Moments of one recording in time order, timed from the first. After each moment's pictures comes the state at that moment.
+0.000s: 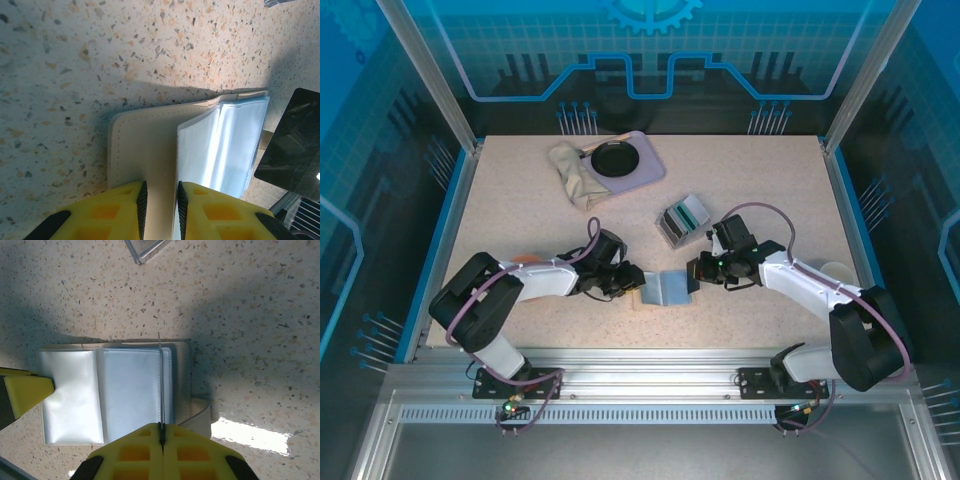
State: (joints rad) left arm -0.61 1.62 0.70 -0.01 0.39 -1.03; right arm 0.45 1.35 0.75 -0.49 -0.25 0.58
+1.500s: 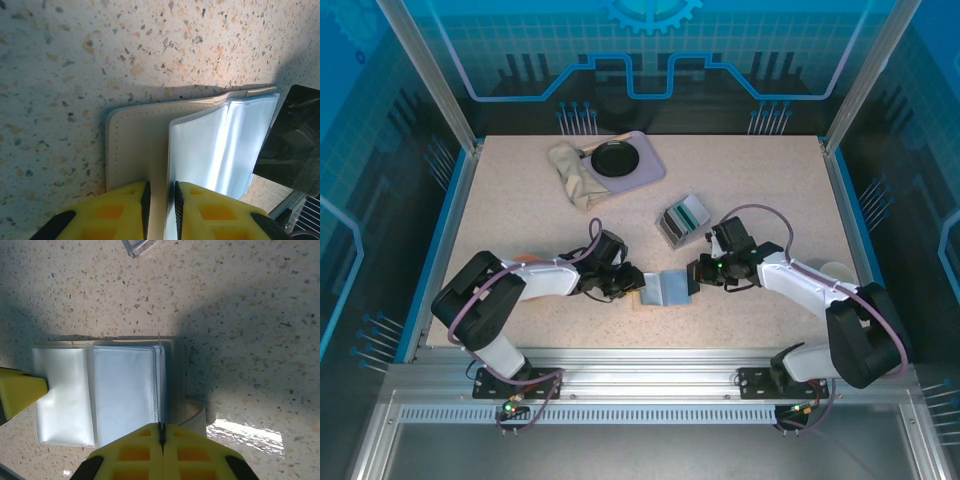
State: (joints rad) left arm -0.61 1.64 0.71 -0.03 0.39 -1.02; right arm 0.46 1.37 0.73 -0.46 -0.26 0.56
